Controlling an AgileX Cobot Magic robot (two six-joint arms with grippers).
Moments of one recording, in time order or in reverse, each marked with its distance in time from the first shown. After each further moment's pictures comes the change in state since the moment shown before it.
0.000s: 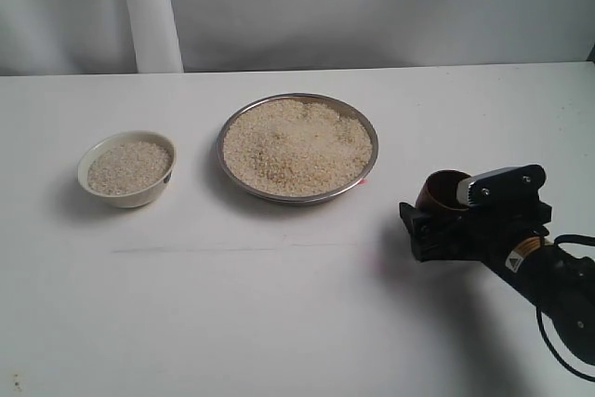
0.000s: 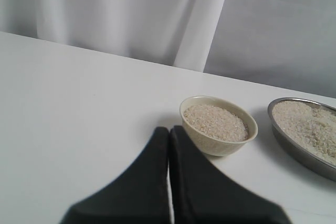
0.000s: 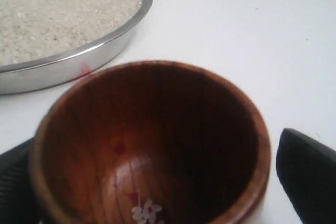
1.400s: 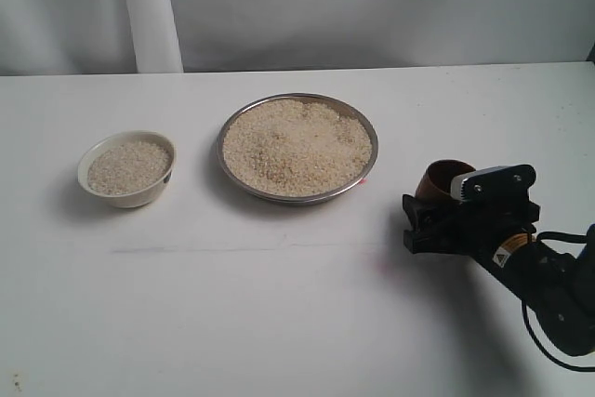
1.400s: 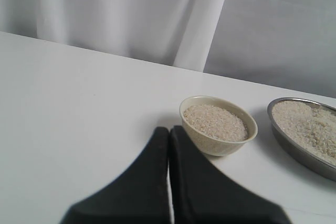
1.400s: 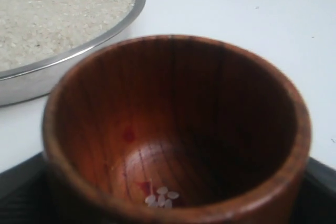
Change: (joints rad) left arm 0.000 0.000 0.000 0.000 0.000 0.000; right arm 0.000 0.082 -0.065 0.008 -0.038 0.038
